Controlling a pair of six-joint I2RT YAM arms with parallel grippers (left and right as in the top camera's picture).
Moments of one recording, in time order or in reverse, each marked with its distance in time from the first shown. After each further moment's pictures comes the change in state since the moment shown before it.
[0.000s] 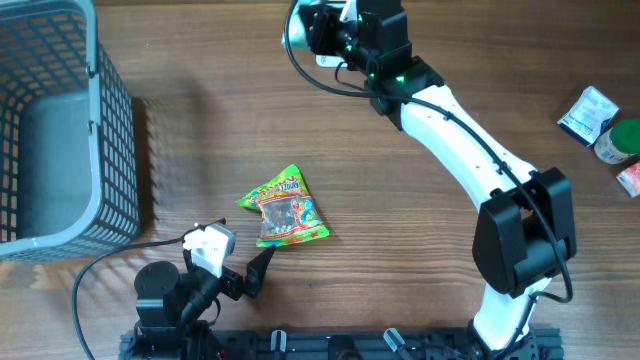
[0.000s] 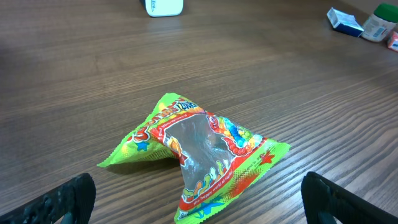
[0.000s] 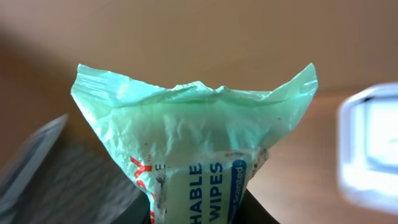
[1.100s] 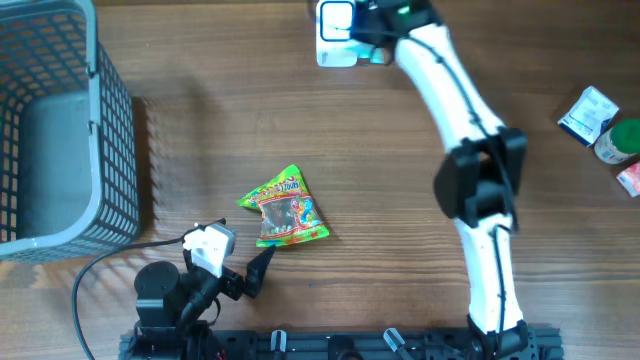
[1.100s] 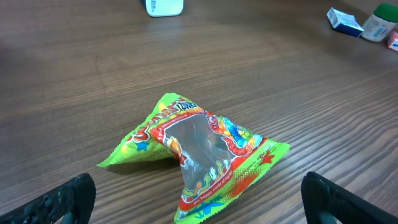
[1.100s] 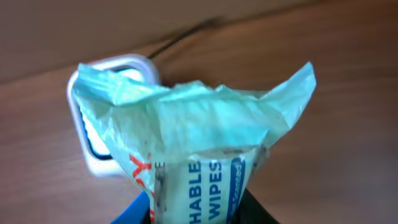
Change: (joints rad) left arm 0.000 0.000 0.000 0.000 0.000 0.000; right arm -0.132 0.425 0.793 -0.992 0.337 -0.088
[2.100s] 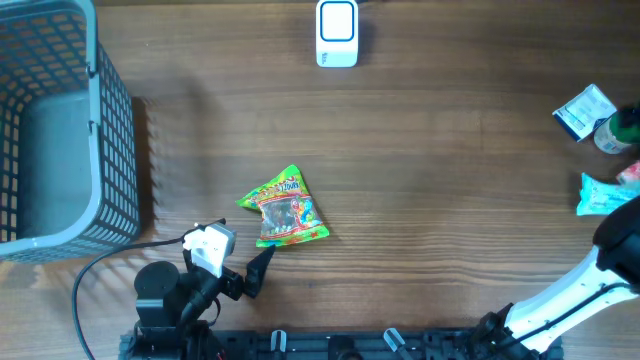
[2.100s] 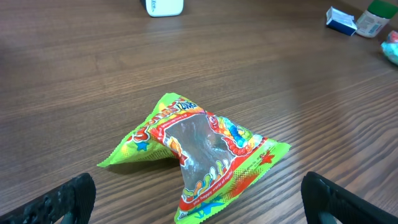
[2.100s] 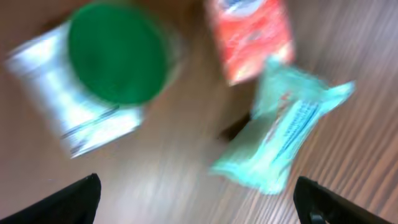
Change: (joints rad) left arm 0.000 0.000 0.000 0.000 0.000 0.000; right arm -1.001 -0.311 -0.476 -0.311 -0.187 0.166
